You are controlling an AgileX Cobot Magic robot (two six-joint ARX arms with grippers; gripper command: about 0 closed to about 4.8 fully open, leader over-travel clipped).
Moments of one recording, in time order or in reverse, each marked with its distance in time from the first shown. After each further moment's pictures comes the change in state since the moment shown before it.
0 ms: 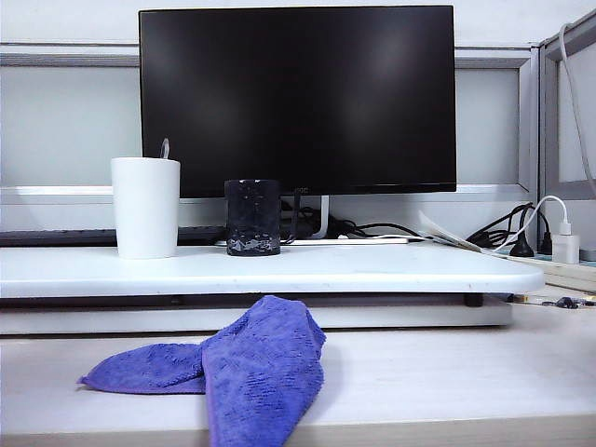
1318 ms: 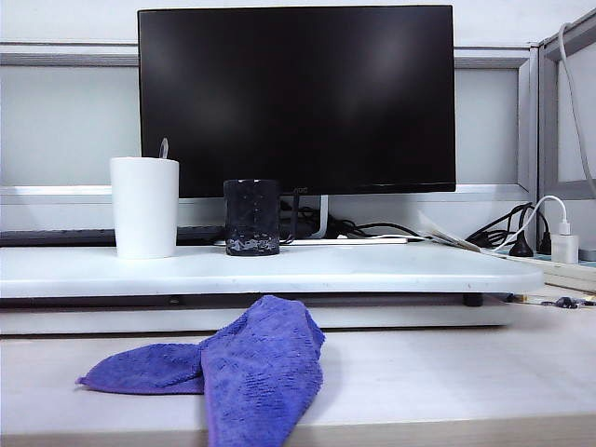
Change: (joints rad) left arm -0.001 0.013 0.262 0.190 0.140 -0.172; right arm 0.008 0.665 0.739 0.379 -0.254 0.019
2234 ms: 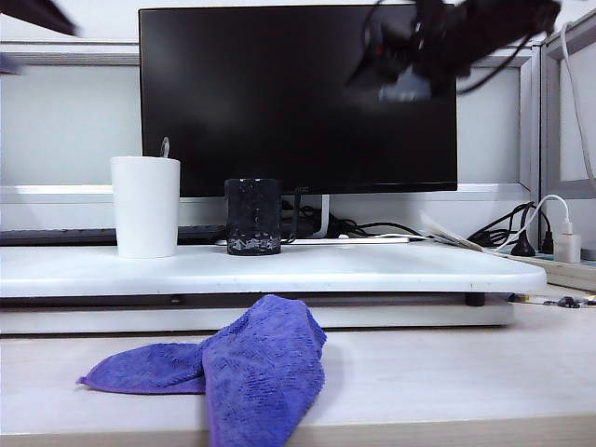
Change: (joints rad) left arm -0.056 0.984 0.368 0.144 0.328 -0.068; right arm 0.364 0.943 0.387 0.002 -0.186 -0.148
